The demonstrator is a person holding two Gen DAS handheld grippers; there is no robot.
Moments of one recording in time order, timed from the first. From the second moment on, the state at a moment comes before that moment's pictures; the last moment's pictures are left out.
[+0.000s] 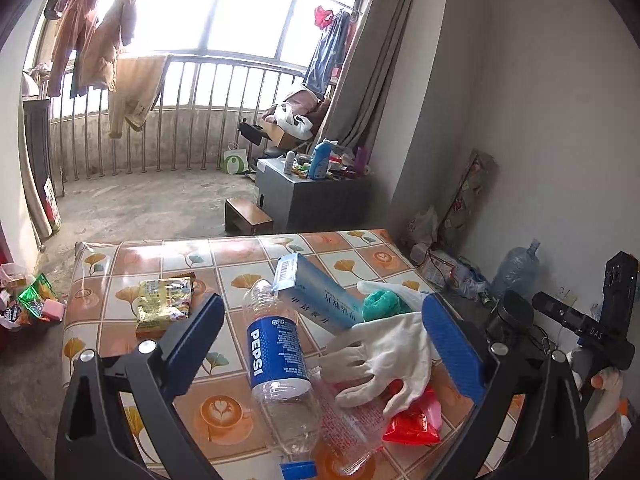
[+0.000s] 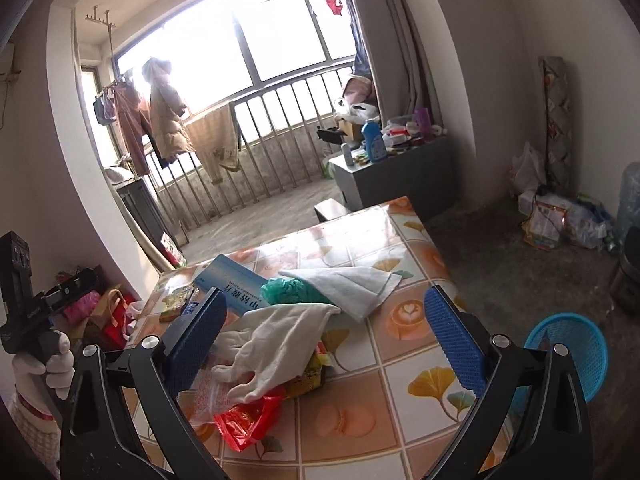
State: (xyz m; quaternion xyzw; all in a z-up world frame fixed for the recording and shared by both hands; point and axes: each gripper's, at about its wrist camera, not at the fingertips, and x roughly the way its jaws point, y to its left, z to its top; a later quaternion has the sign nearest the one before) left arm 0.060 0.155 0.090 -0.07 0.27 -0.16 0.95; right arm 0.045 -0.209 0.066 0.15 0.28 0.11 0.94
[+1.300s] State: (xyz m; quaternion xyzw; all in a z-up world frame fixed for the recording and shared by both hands) left arm 0.226 0.255 -0.041 -0.02 0.41 -0.01 0.91; right arm 0.148 0.009 0.018 0.12 0.50 0.25 0.82
